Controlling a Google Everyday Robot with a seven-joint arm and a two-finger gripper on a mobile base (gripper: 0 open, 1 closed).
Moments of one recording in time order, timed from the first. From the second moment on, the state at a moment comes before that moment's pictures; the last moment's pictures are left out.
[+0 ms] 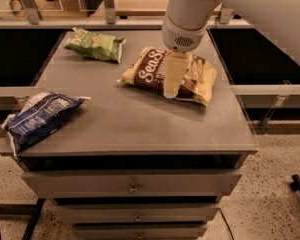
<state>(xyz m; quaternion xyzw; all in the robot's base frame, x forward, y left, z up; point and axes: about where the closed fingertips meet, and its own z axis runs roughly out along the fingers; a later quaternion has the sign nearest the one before) 0.595 -0.062 0.920 -0.67 0.71 -0.07 0.17</state>
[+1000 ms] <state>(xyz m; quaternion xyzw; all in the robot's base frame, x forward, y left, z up) 0.659 -0.043 0.870 -0.67 0.73 -0.04 0.16</state>
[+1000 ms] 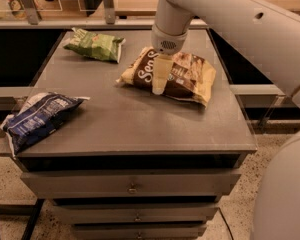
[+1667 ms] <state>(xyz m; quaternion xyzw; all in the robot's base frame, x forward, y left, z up) 0.676 -0.041 0.831 -0.66 0.74 -0.04 0.13</state>
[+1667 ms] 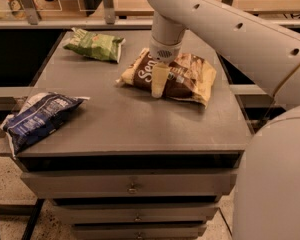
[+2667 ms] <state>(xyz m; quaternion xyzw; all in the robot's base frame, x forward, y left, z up) 0.657 -0.040 0.835 -0.69 0.71 -0.02 0.14</state>
